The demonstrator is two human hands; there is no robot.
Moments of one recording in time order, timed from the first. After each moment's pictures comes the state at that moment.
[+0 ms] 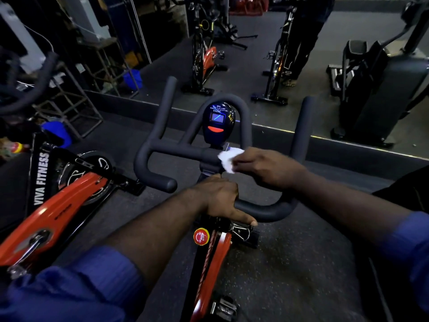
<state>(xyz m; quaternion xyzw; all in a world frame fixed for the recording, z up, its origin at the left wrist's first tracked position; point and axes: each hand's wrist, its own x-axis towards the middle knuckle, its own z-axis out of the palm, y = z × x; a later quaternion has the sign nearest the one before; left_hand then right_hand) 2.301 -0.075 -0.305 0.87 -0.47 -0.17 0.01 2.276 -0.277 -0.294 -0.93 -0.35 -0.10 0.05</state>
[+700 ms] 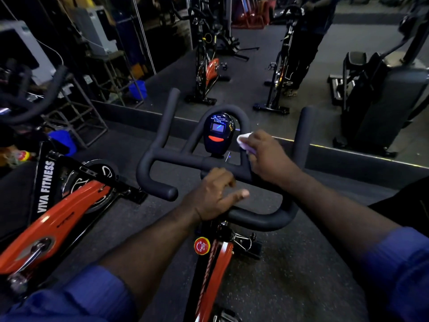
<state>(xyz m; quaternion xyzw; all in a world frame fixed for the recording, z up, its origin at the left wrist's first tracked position) 2.312 -0.057 -0.337 0.82 -0.45 0.08 0.34 2.299 -0.268 -0.282 -0.95 -0.08 -0.19 0.23</state>
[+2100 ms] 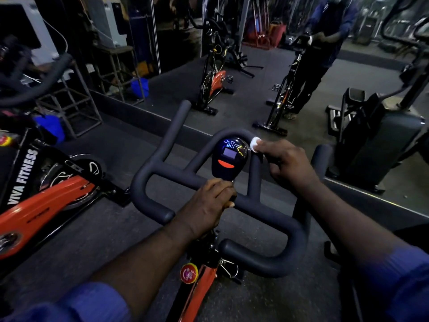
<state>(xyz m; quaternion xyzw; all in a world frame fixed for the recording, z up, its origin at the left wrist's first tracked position) 2.371 -0.057 -0.374 0.81 -0.47 0.24 0.27 2.351 -0.310 -0.251 -0.93 -0.16 -0.30 0.14</state>
